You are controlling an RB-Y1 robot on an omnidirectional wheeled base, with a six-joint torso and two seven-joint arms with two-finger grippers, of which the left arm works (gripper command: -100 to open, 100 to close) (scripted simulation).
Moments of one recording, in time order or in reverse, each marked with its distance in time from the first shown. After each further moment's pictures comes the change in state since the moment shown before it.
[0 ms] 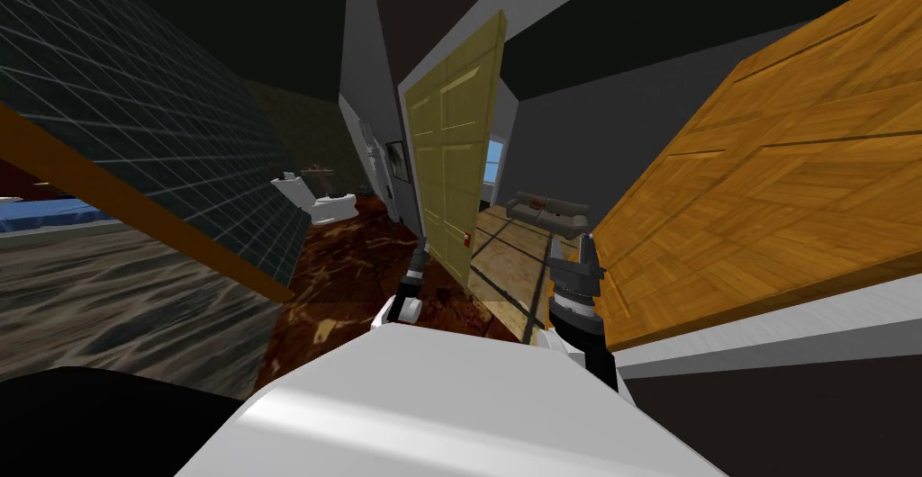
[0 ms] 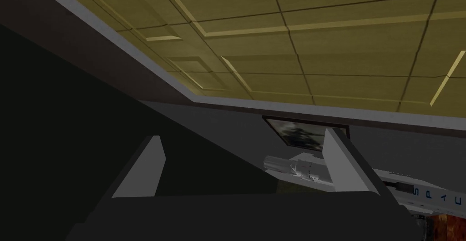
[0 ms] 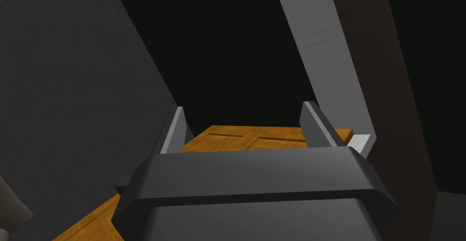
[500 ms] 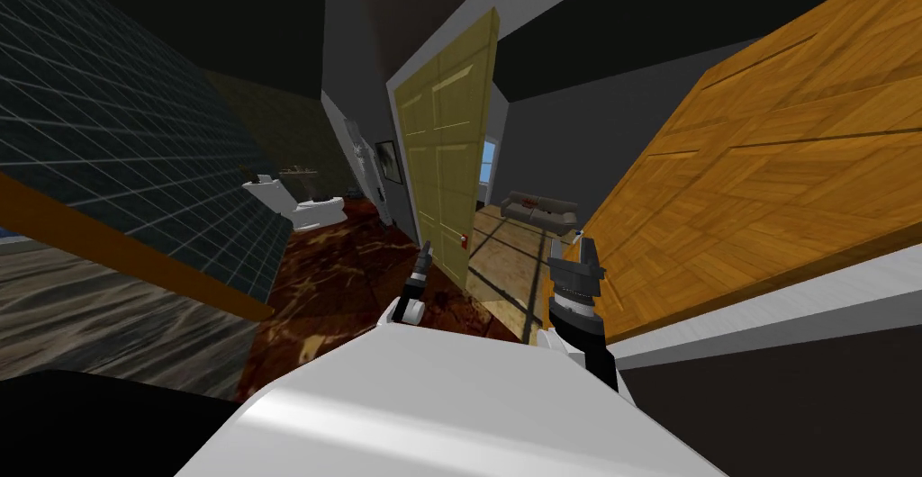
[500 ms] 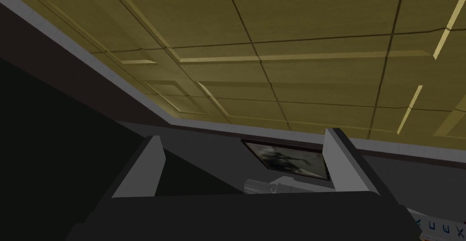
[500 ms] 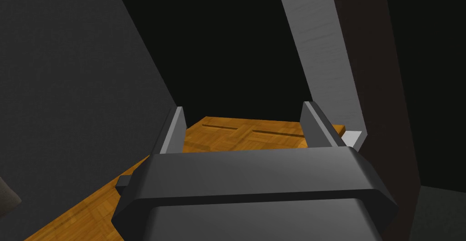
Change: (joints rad) arm -0.042 -0.003 -0.019 0.125 0.006 -0.018 0.004
